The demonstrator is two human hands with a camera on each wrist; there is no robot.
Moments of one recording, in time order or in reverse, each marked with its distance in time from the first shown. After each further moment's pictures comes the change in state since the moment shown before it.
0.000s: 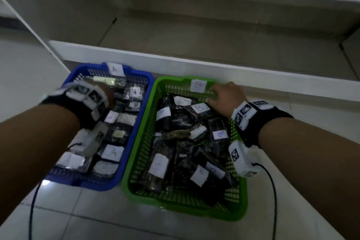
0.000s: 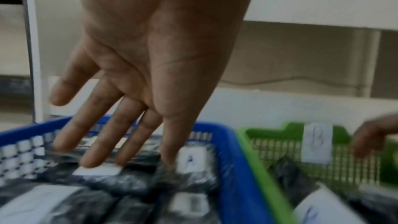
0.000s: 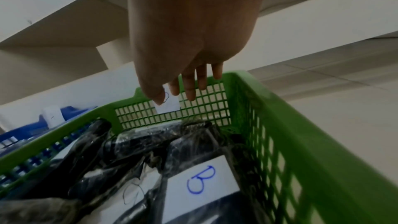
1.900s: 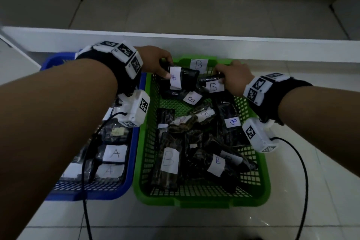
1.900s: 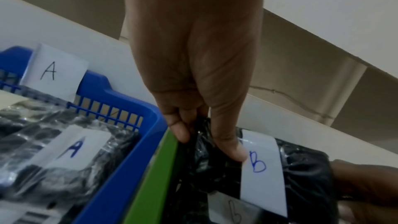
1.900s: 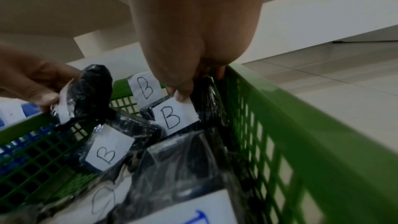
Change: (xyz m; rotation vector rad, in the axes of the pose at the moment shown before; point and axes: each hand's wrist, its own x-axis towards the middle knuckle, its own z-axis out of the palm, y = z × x) left_hand 0.045 0.071 -0.079 -0.636 0.187 0.577; right_hand 0.013 0.011 0.021 -0.107 0.013 0.045
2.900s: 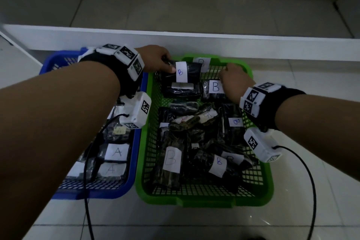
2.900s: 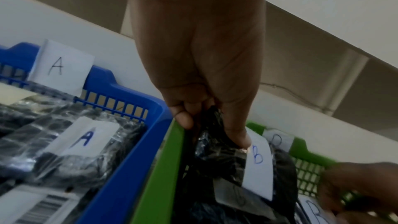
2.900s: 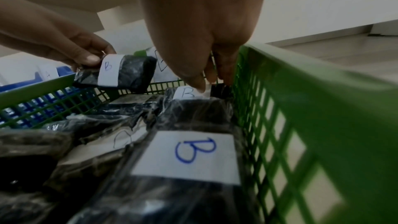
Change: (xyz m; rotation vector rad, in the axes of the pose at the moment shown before) left_hand 0.001 -0.003 0.006 -0.024 0.081 -0.040; right_hand -0.007 -0.016 0.009 -0.044 -0.024 0.038
